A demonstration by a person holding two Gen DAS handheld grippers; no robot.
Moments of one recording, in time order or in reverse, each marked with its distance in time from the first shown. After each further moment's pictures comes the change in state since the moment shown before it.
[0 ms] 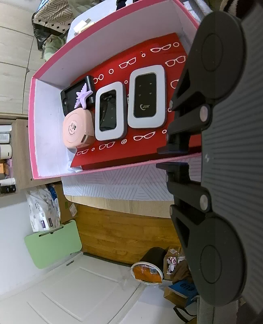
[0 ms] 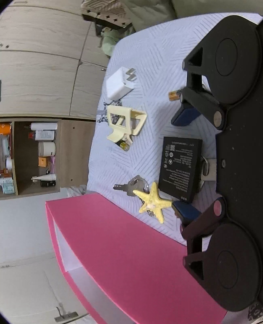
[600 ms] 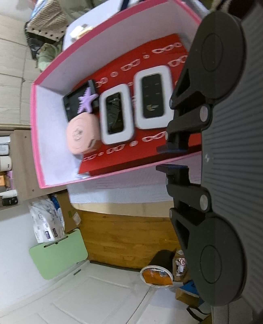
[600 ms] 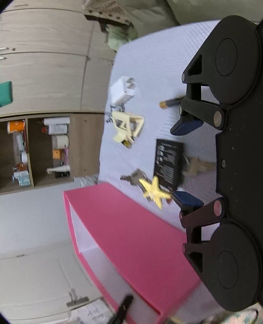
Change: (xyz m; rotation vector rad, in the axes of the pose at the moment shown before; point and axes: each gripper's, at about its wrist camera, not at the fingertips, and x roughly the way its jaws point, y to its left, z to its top) left arm 0.006 0.000 0.014 0.083 0.021 -0.032; right arm -0.039 -0.010 -0.022 0.008 -0.088 0.042
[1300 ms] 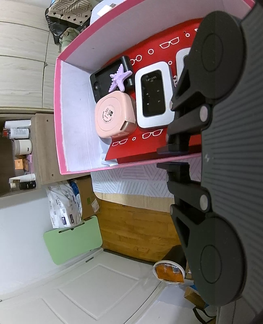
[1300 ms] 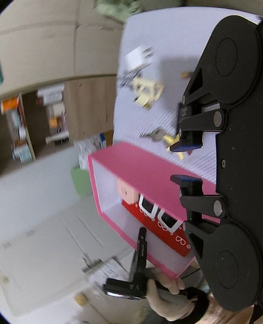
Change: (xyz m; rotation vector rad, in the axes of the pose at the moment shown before) left arm 0.034 0.008 0.026 -0.074 -0.148 0.069; right arm -0.051 -0.015 0.050 0.126 0.057 0.293
